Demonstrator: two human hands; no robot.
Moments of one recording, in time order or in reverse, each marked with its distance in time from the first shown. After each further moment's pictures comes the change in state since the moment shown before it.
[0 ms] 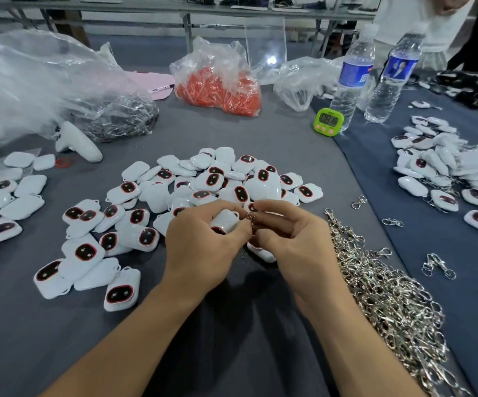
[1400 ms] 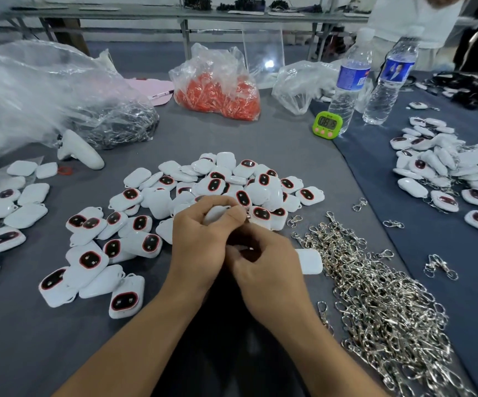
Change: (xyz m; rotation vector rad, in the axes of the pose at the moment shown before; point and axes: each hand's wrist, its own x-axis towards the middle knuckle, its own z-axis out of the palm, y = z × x) left_hand 0.006 0.011 0.001 -0.586 -0.019 -0.328; right_hand -0.019 0.006 0.037 -0.404 -0.018 -0.175
